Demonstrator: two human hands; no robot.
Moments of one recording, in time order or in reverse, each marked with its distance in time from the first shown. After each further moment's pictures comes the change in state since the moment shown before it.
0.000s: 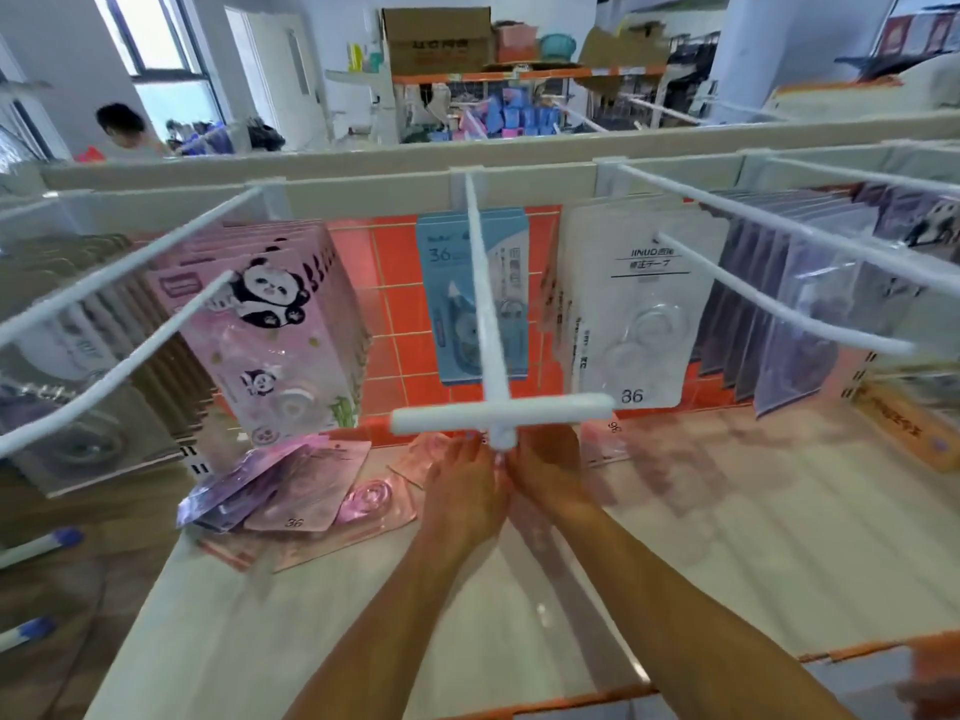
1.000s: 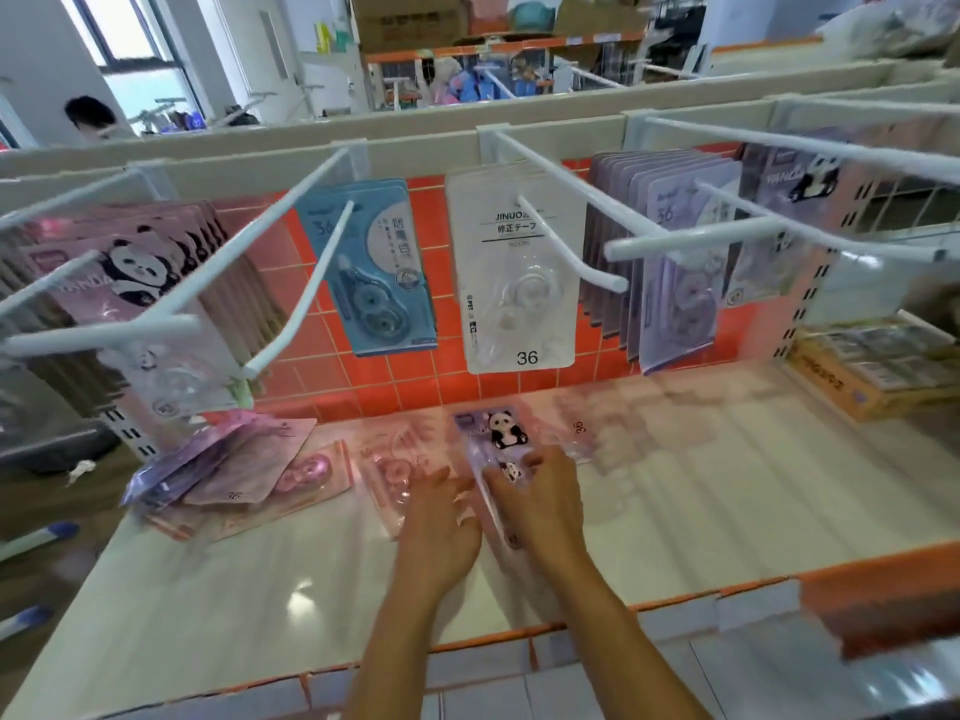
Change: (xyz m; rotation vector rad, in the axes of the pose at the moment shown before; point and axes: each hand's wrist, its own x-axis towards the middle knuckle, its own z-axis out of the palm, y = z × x) left_hand -0.083 0.082 -0.004 -0.336 -0.053 -0.138; right_hand -0.083 0.074 -0.028 0.423 0.158 0.130
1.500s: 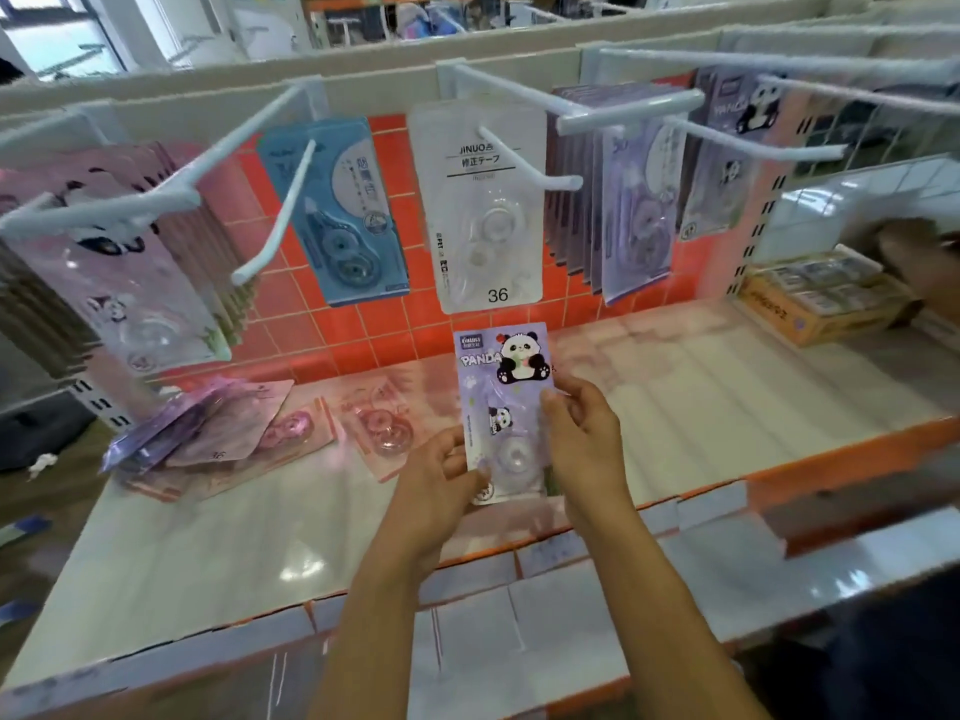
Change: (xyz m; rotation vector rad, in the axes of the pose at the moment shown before) left_hand -0.047 0.032 -0.016 -0.716 -0.191 -0.170; right_hand -0.047 -0.023 -0.064 0.574 0.111 0.063
